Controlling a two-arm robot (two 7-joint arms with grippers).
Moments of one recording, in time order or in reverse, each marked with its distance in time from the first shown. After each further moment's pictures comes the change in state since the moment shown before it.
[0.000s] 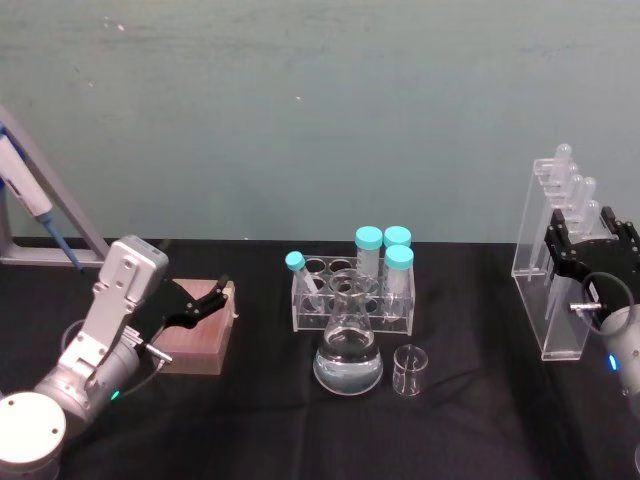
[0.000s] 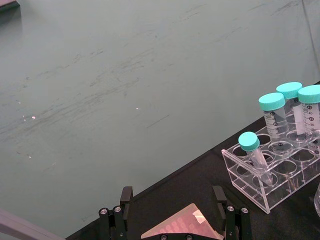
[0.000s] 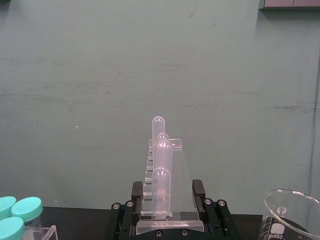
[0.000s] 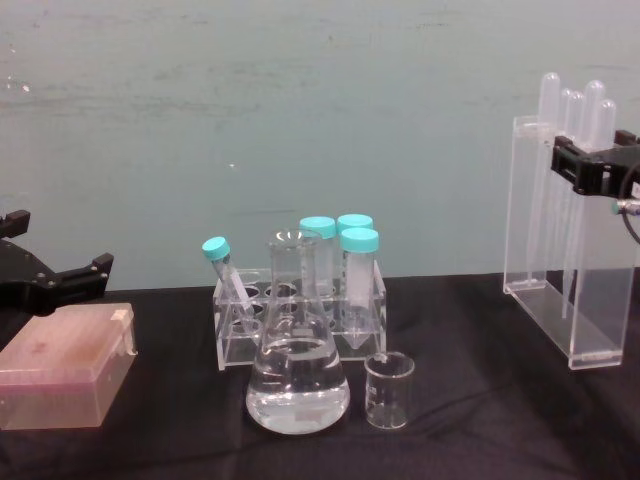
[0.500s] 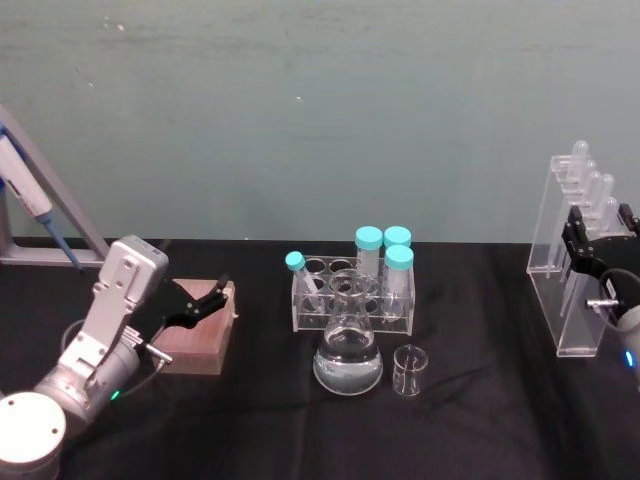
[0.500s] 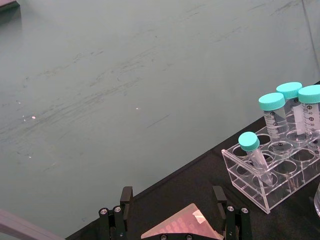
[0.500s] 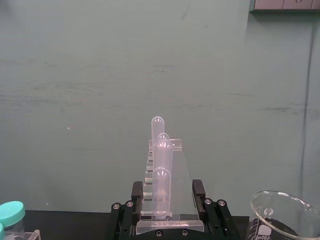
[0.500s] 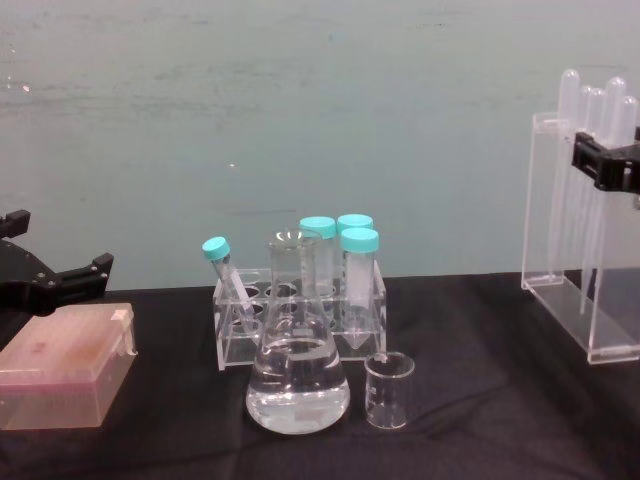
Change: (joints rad) left arm 0.000 0.000 0.000 0.000 0.000 0.000 0.000; right arm 0.013 0.017 0.023 0.016 0.010 -0.010 0.007
